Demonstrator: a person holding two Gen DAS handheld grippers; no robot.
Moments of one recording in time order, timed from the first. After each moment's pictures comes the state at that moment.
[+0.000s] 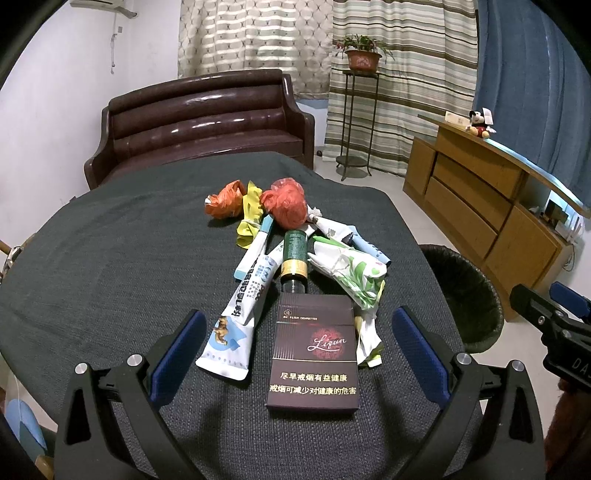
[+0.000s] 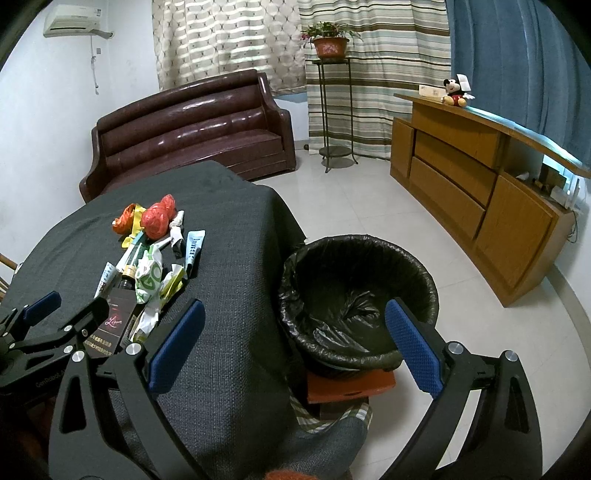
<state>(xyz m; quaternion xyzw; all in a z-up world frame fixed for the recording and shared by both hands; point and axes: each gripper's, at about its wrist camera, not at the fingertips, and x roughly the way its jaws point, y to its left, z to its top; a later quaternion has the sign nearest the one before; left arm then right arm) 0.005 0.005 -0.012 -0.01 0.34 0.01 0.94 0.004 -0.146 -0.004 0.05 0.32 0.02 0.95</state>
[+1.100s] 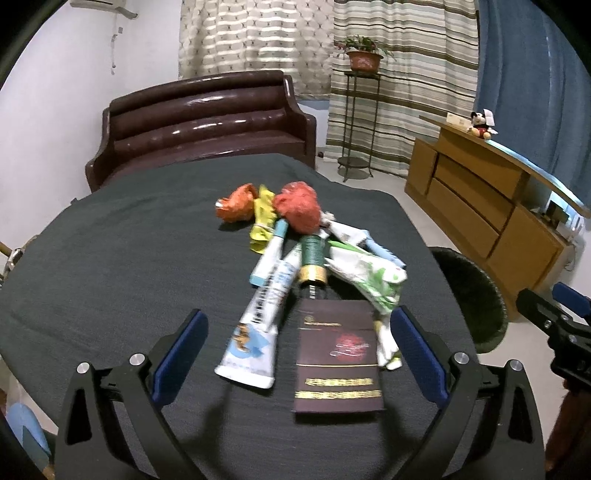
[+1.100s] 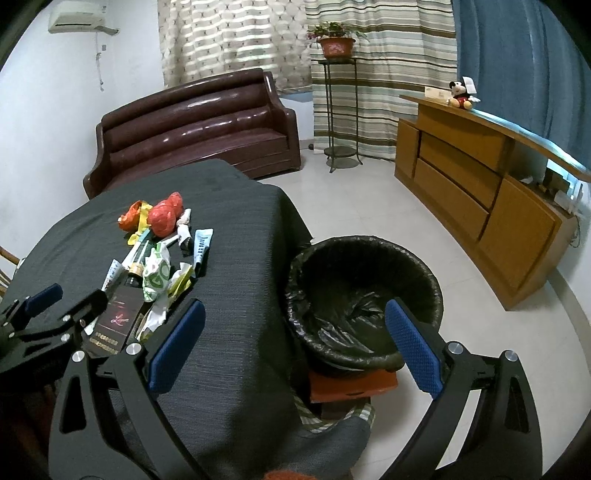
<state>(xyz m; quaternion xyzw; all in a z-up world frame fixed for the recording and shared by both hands) -0.005 0.013 -0.013 -0.01 0.33 0.01 0.94 0.002 -0.131 -0.008 0.04 0.33 0.03 0.94</state>
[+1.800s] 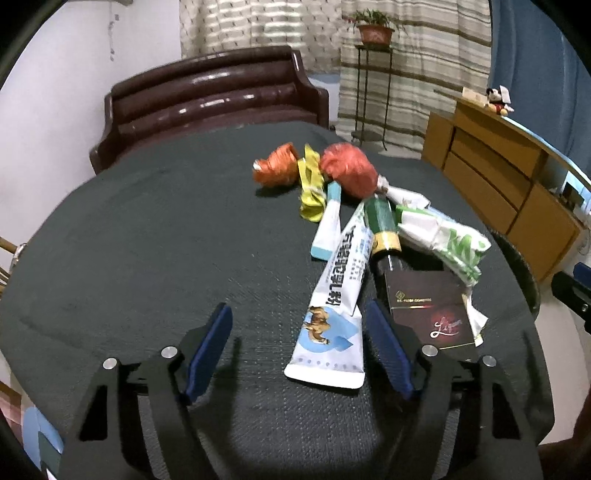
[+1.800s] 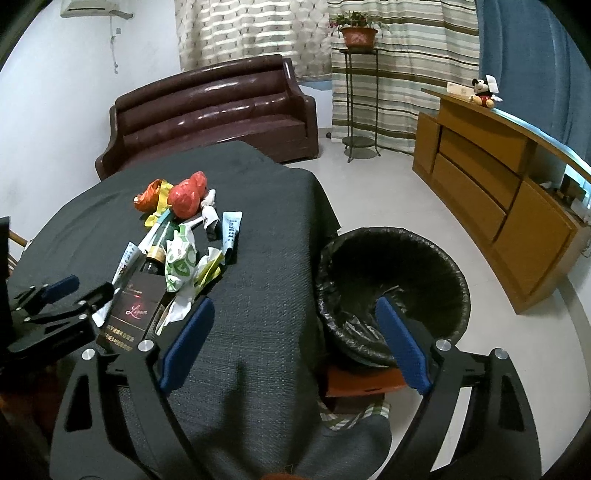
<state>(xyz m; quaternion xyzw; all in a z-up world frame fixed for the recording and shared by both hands) 0.016 0.060 -0.037 0.00 0.40 0.02 0.92 0.009 -0.107 -0.010 0.02 0.35 0.06 0.93</state>
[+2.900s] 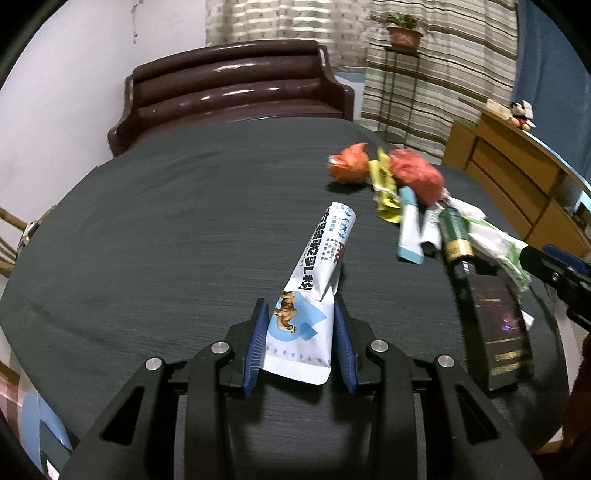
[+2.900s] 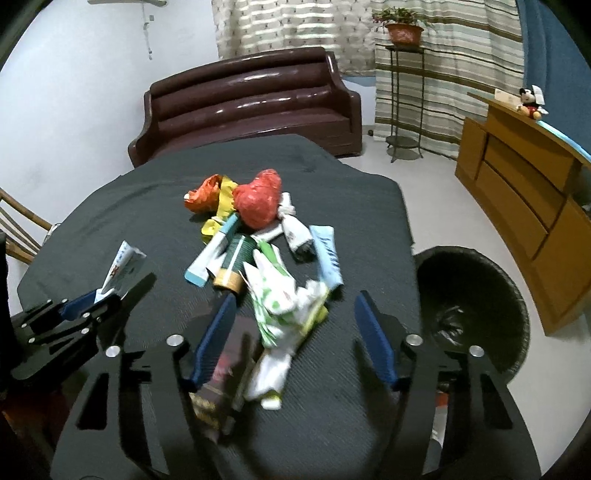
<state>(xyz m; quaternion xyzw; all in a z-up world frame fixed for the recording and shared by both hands) 0.011 0.127 -0.029 -0.03 0.40 0.06 0.91 0.058 -0.020 -0.005 0.01 0.36 0.13 0.92</state>
